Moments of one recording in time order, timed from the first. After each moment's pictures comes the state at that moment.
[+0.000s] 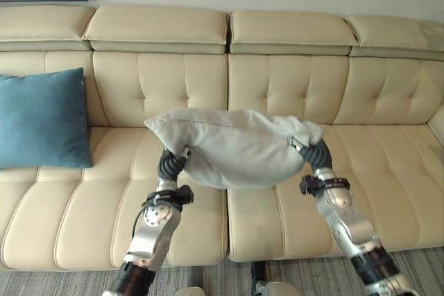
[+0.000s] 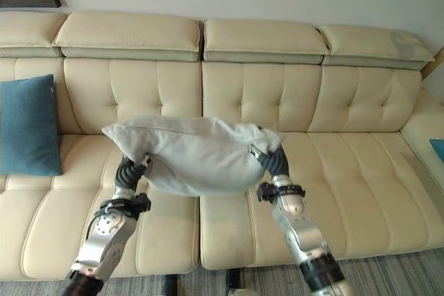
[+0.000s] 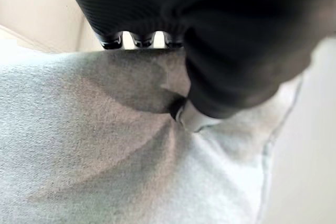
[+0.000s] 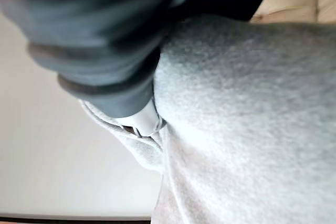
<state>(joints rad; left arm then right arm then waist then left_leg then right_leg) -0.17 0.29 -0.20 0.13 -0.41 -0.12 0.34 -0.29 -0.34 0.27 0.12 0.39 -0.12 -0.22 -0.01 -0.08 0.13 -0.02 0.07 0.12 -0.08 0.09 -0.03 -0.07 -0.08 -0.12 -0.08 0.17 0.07</state>
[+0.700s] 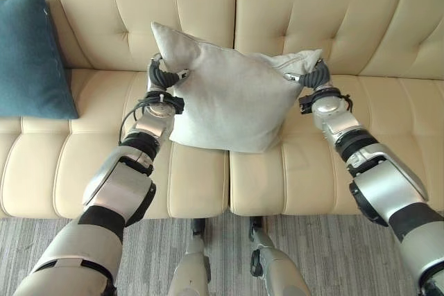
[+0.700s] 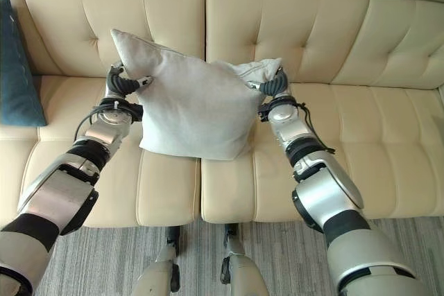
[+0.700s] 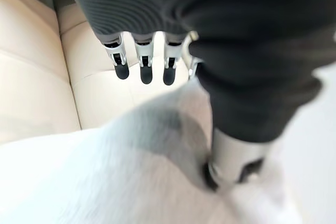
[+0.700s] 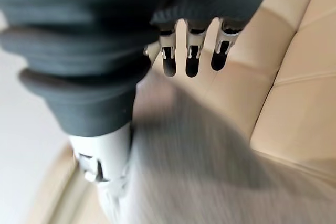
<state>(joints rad) -1.12 0.45 -0.39 1.20 -0.46 -0.14 0.38 -1.16 -0.39 0.41 1.14 0.42 -0.06 -0.34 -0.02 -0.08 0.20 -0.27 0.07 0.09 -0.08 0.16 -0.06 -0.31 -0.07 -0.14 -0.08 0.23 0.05</state>
